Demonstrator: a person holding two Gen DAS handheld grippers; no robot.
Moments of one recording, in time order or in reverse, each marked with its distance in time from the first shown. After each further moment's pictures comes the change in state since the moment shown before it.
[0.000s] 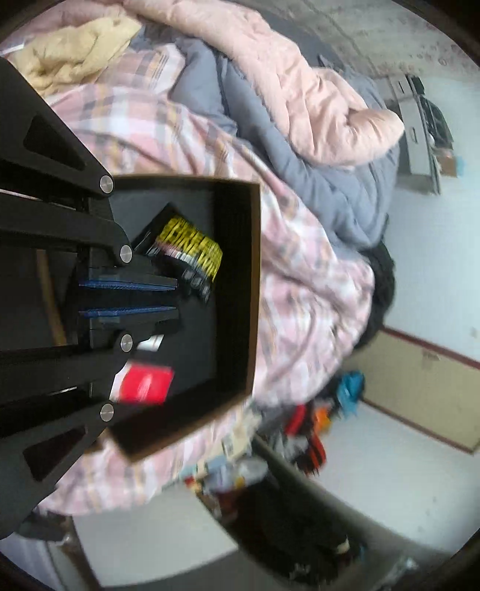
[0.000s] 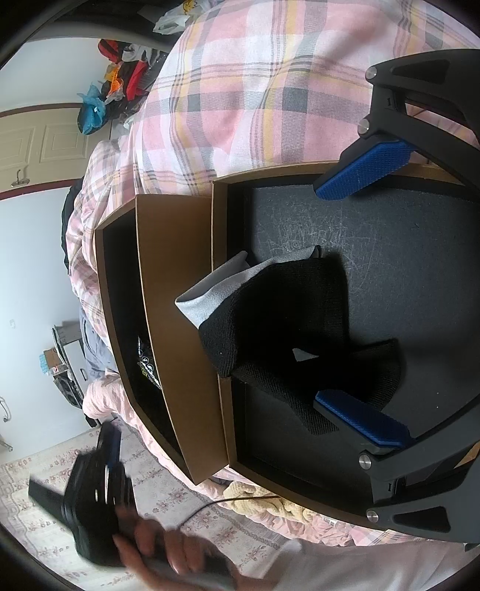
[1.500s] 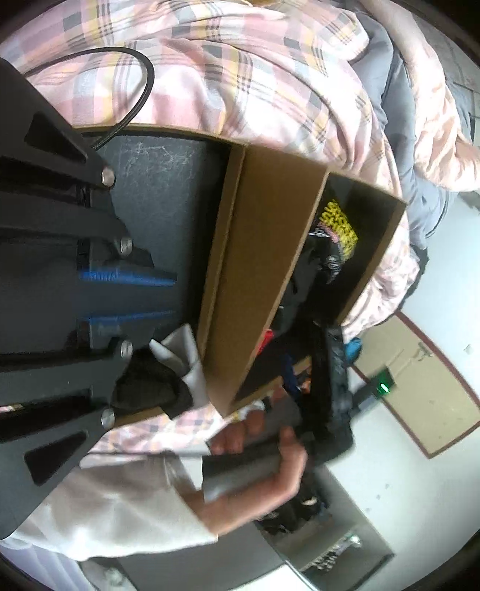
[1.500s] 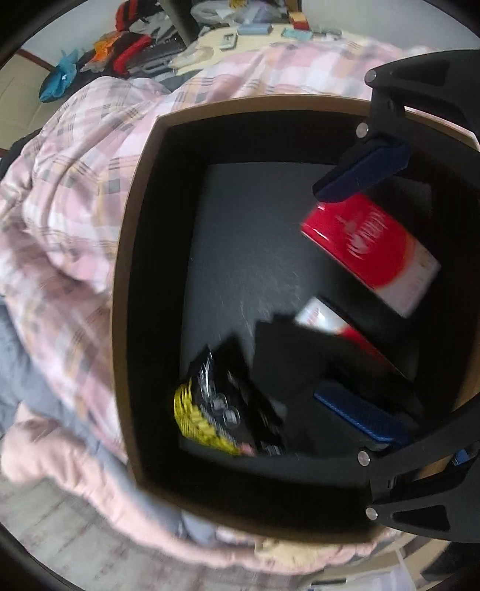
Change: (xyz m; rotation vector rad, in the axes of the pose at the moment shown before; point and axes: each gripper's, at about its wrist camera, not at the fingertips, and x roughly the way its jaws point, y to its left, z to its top) left arm -0.005 0.036 -0.147 -0.240 0.020 -0.310; right arm 0.156 0.040 0.194 -0.100 0.552 -0.191
